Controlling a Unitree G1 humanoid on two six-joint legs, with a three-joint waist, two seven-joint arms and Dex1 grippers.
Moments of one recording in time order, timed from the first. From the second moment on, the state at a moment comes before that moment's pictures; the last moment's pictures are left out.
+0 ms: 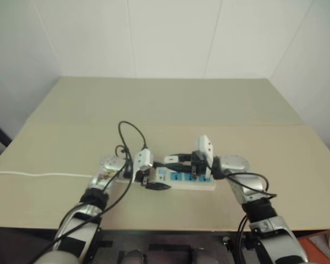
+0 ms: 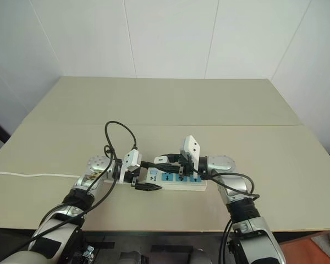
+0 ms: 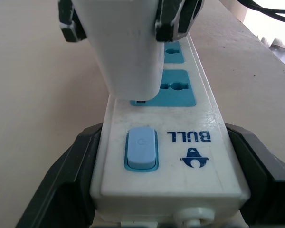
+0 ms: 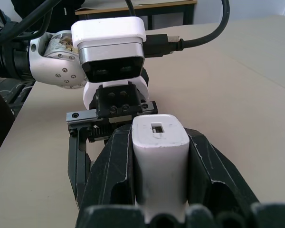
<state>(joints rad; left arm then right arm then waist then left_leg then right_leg) -0.69 0.33 -0.18 0.69 -0.11 -0.17 -1.43 -0.57 -0.32 0.15 0.26 0.30 0.12 1.15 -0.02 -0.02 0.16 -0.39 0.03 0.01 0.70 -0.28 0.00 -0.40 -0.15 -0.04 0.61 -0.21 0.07</state>
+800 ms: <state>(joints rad) -0.69 0.35 -0.19 0.69 -0.12 -0.17 -1.43 -0.54 -0.31 0.14 0.26 0.32 0.10 1.15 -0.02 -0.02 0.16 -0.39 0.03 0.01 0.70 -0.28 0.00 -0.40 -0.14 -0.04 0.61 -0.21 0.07</state>
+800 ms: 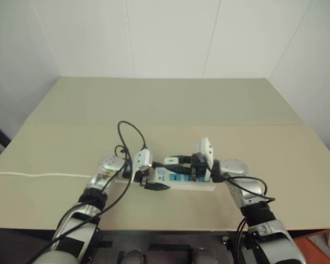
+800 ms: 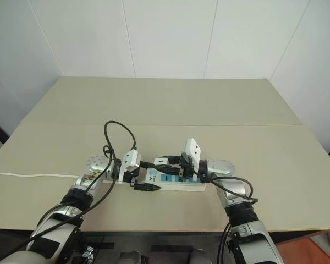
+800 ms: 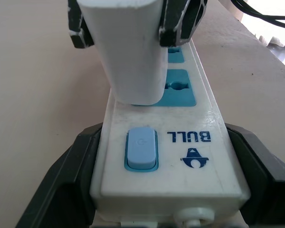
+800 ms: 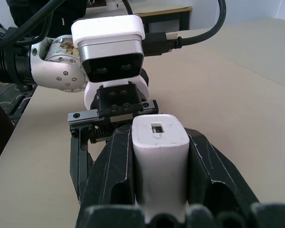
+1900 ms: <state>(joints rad) -0.68 0.34 -0.24 0.66 -0.14 -0.15 -1.40 -0.50 -0.39 0.15 0.27 0.34 0.05 1.19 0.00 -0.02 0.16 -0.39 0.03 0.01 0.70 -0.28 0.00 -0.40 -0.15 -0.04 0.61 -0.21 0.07</state>
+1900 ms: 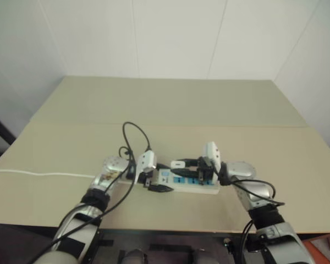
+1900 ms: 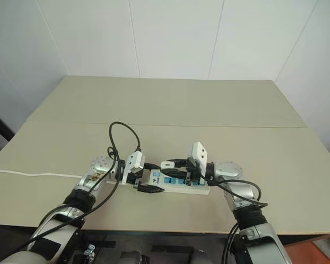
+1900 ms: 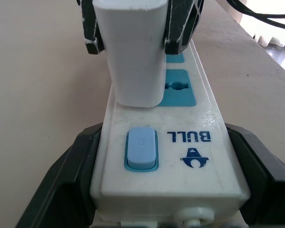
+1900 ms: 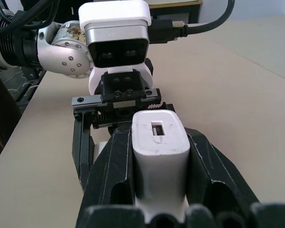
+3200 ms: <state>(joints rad) -0.66 0.36 -0.24 0.65 -0.15 -0.14 -1.39 -0.55 -0.42 0.22 0.32 0.33 0.05 1.20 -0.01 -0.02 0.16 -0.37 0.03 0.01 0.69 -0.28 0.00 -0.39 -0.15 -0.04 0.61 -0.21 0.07</state>
